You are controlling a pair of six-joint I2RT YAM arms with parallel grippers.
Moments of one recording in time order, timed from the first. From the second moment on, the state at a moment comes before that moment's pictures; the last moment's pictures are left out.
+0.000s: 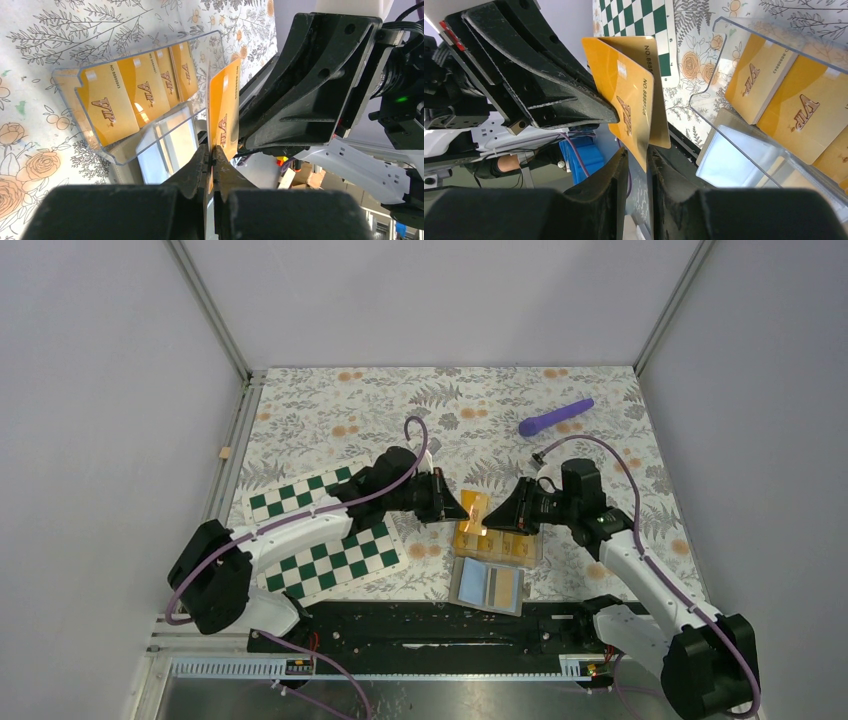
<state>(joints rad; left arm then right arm) -0.82 1.40 0.90 -0.04 0.41 -0.93 0.31 0.99 0.57 -0.22 -0.81 0.86</state>
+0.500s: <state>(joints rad) -0.80 1.42 0.85 0.12 0.44 -0.99 0.25 0.97 0.48 0.00 -0.85 1.00</state>
